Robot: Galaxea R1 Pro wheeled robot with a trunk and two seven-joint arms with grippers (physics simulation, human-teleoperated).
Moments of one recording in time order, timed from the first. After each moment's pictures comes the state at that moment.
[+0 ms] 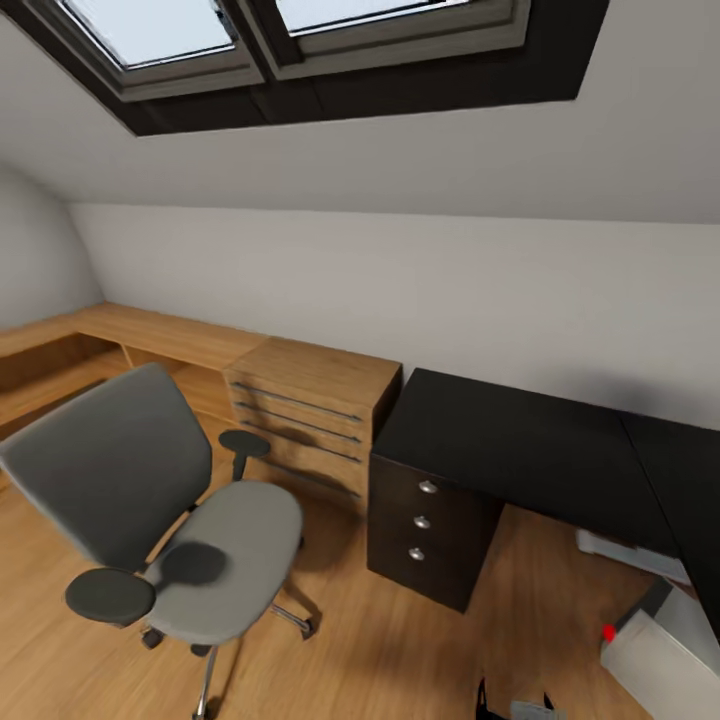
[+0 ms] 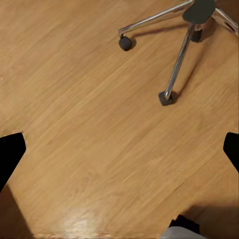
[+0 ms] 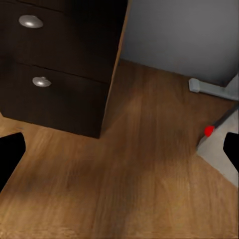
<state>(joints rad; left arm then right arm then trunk) 0.22 -0.04 0.21 -0.71 0.05 -0.42 0.30 -0.13 -0.02 0.44 -0.53 -0.22 -0.57 -0.57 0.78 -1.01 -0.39</state>
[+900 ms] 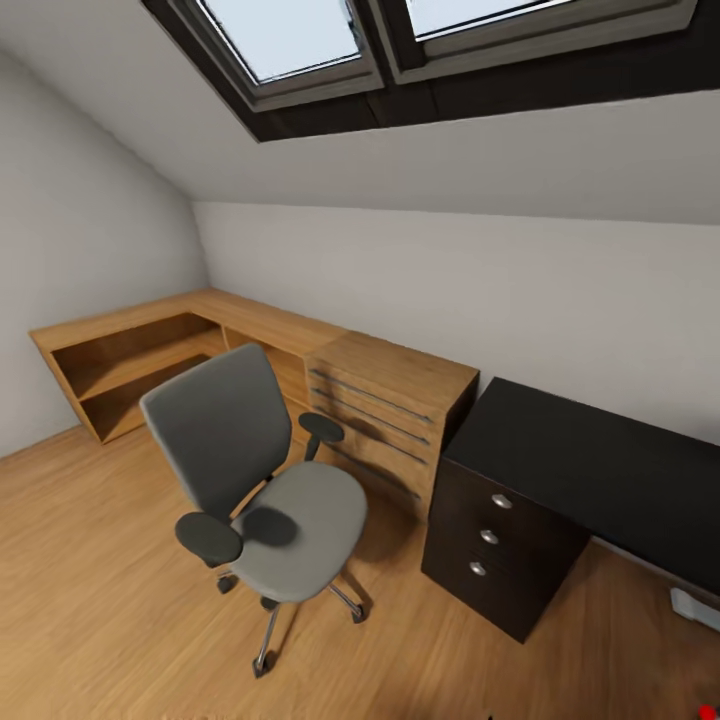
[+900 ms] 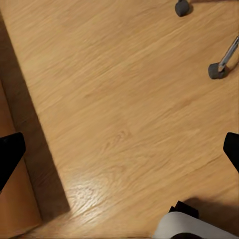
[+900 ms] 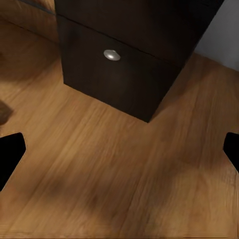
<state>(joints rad) 0.22 -0.04 0.21 -0.68 0.05 -0.43 0.30 -0.14 -0.02 0.43 -0.37 -0.31 -0.62 -0.44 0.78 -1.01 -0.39</state>
